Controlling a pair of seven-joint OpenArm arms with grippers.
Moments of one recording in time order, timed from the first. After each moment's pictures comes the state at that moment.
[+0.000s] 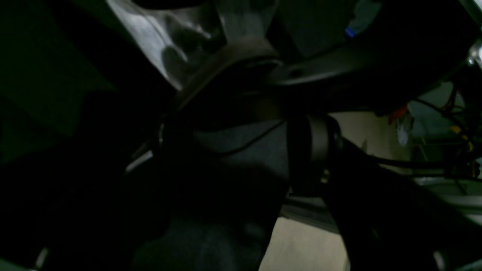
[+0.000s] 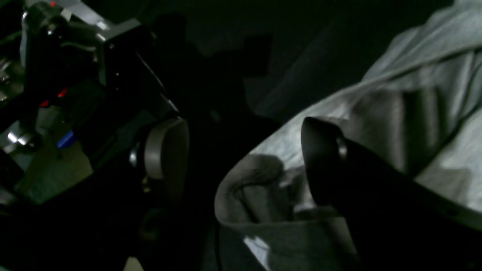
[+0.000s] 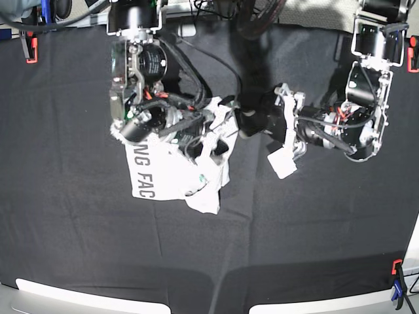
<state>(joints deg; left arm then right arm) -8.4 -16.6 10.3 85.2 -72.2 -37.4 81.2 1.5 -8.5 -1.6 96.6 30.6 39.1 -68.9</state>
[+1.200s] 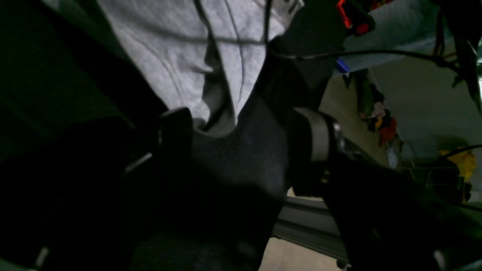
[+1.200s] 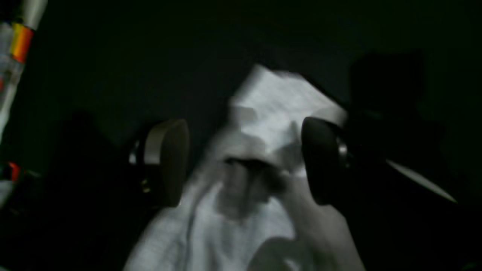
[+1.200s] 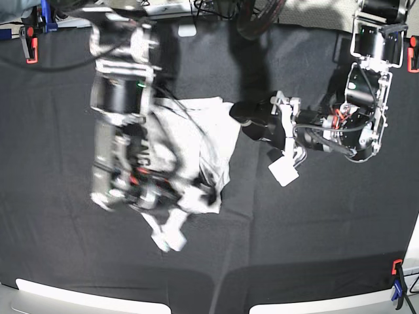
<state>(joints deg) -8.7 -16.3 10.3 85.2 -72.5 -37.1 79.1 25.3 -8.2 10.6 69.2 20.3 34.8 -61.2</state>
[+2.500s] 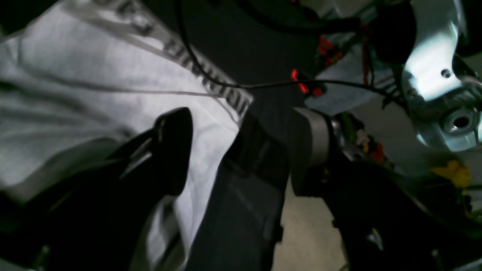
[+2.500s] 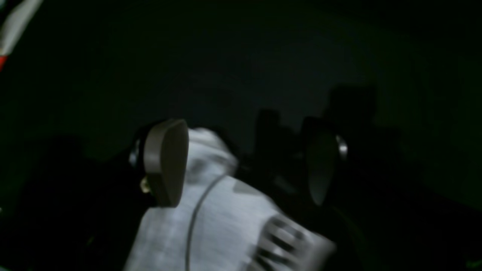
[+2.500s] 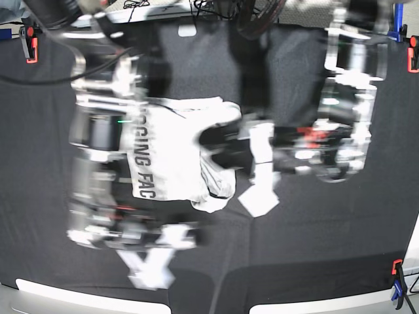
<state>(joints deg) -13.6 -2.9 10.3 85.2 -67.9 -37.4 74.9 34.9 3.0 11.1 64.7 19.7 38.7 -59.0</state>
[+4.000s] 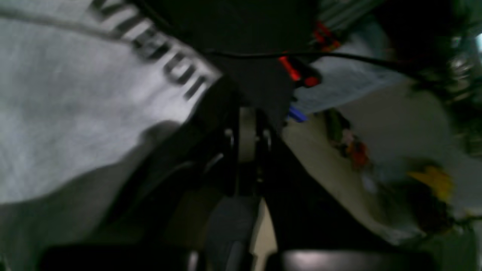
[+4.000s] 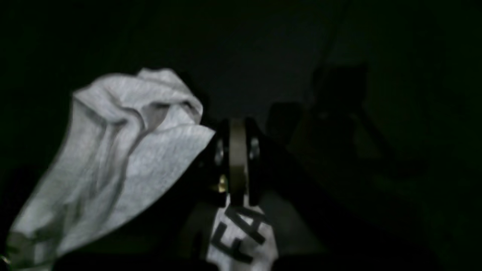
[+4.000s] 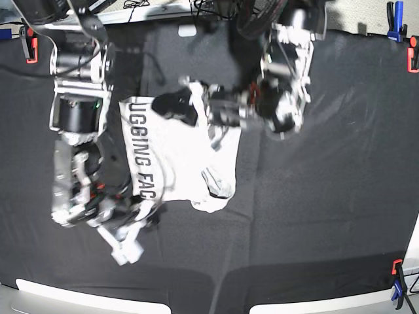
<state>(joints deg) 0.2 9.1 10.0 86.2 -48.8 -39.3 70.3 28.9 7.1 3.5 64.4 17.7 38.7 -55.3</state>
